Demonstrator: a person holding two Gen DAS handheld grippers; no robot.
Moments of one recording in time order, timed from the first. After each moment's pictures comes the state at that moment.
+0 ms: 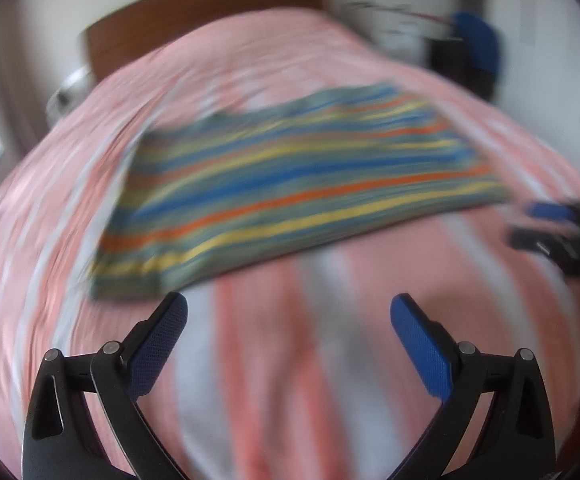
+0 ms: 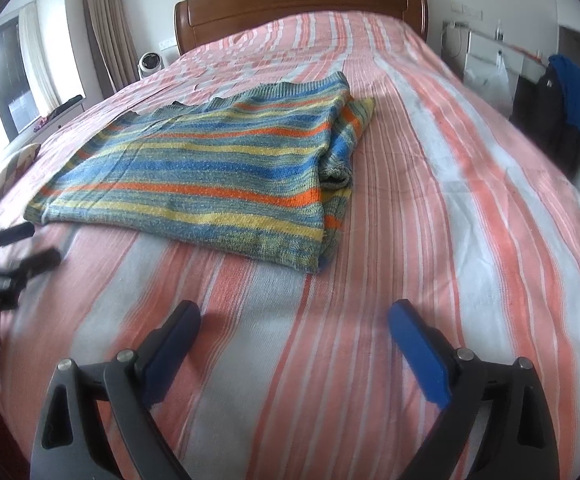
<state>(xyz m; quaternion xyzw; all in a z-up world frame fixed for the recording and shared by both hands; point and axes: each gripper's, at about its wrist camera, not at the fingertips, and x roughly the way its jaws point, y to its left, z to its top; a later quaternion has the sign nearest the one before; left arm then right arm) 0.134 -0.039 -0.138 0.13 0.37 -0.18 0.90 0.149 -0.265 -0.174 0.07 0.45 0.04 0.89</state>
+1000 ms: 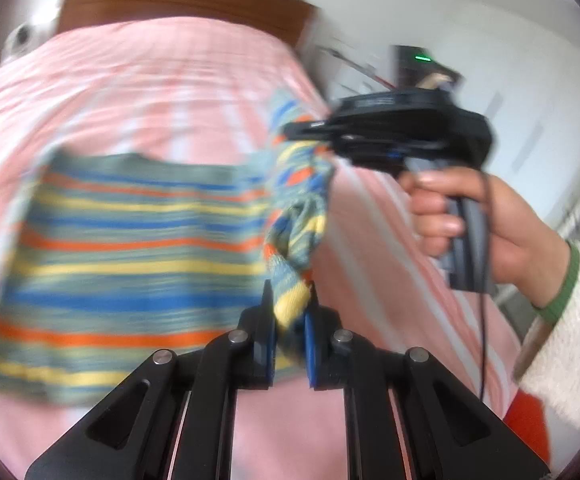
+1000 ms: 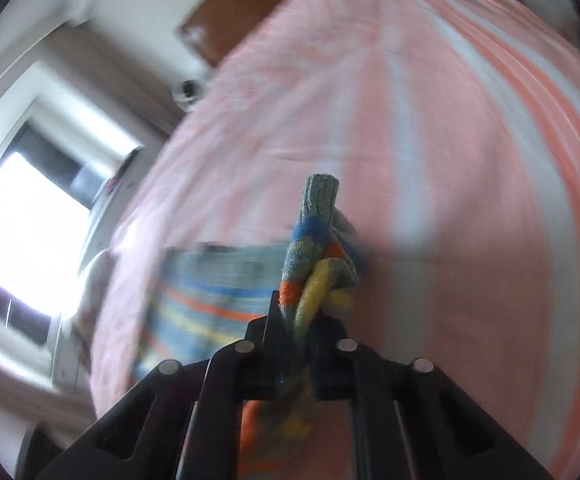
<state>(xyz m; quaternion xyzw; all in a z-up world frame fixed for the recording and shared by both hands) 0.225 -0.008 -0.105 -0.12 0.38 -0.27 0.88 0.396 -0.275 -0.110 0.25 0.46 0.22 0.82</state>
